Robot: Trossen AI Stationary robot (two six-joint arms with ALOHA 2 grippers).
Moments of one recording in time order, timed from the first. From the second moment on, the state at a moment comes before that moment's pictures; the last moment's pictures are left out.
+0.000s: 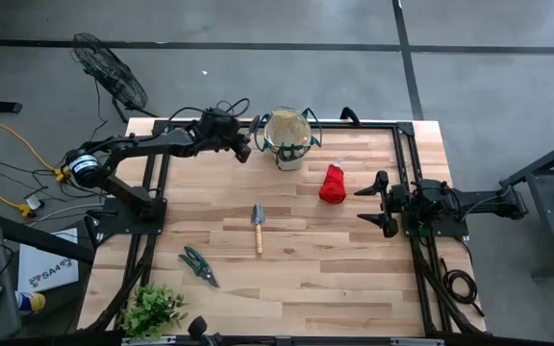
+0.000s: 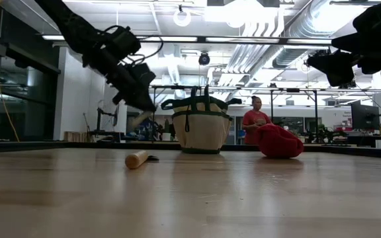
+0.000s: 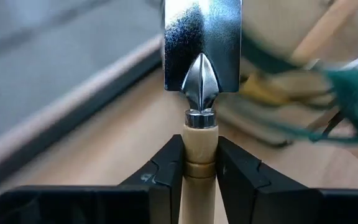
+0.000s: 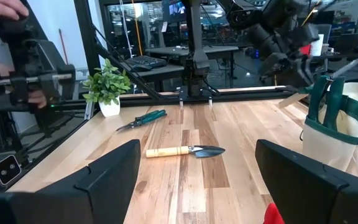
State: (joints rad) left arm 0.65 1.47 0.81 0.05 0.02 -0.12; right arm 0.05 0.02 0.01 0.02 0.00 0.08
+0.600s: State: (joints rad) left arm 0.79 1.61 0.81 0.47 0.23 -0.03; right arm 0.05 0.02 0.01 0.02 0.00 0.08
